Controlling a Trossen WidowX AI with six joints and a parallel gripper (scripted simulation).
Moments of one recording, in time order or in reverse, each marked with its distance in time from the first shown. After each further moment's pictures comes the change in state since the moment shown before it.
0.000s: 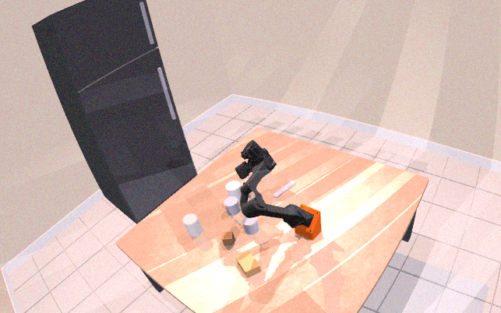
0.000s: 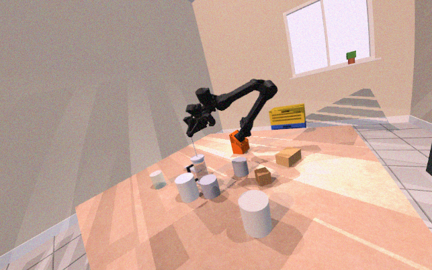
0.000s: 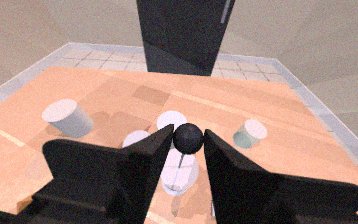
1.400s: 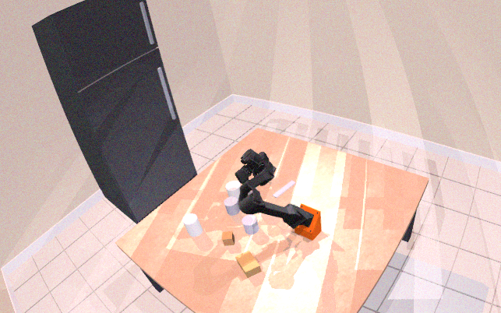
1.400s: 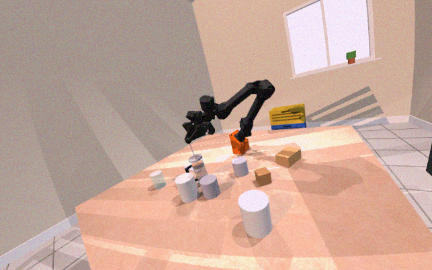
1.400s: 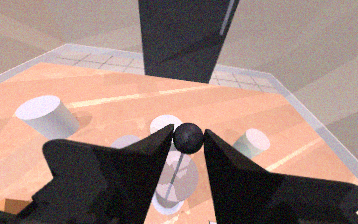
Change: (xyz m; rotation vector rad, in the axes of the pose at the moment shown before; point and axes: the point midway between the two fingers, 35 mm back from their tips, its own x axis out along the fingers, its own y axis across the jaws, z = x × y) arm 0.029 -0.003 -0.019 -0.044 -0.074 -0.011
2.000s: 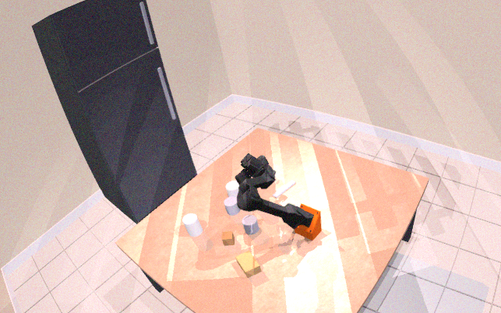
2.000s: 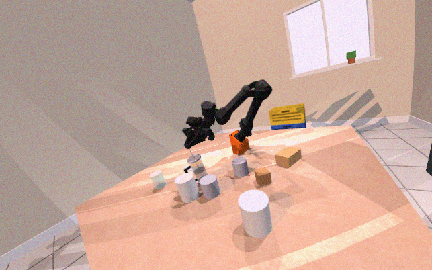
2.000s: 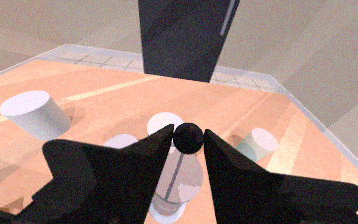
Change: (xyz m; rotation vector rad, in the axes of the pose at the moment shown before) arm 0.019 0.000 -0.018 -0.003 -0.020 0.000
